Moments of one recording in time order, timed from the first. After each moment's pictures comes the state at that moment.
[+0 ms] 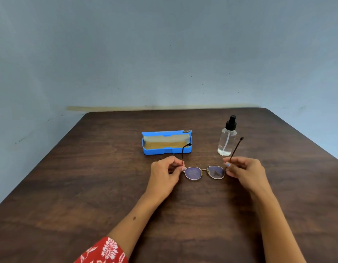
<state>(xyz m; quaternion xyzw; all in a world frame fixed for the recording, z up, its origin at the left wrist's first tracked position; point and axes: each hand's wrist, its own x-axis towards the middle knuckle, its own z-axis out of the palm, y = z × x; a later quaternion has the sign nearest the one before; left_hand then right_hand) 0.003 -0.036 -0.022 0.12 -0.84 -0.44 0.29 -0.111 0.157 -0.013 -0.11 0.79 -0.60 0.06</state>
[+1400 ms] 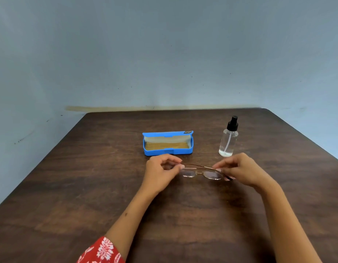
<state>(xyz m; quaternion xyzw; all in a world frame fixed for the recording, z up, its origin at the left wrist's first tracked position) 0.004 -0.050 -0.011 0.16 -0.79 -0.54 0.24 -0.116 0.150 0.020 -0.26 0.86 -0.40 0.18</state>
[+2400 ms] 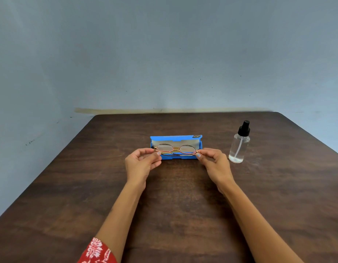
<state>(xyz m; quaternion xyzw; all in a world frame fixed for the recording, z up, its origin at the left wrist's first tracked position) 0.006 -0.103 0.004 0.31 -0.52 -0.72 0.32 -0.117 0.053 -0.024 -0.21 0.75 -0.62 0.06</state>
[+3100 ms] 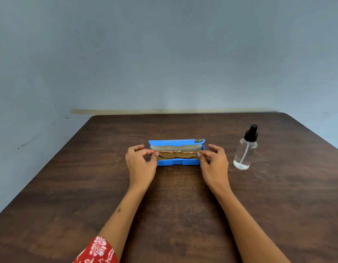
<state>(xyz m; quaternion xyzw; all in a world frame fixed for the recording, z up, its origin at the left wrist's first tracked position) -0.021 -0.118 -0.009 0.35 -0.78 -0.36 0.36 -0.137 0.029 -0.036 -0.21 0.83 -0.52 -0.06</state>
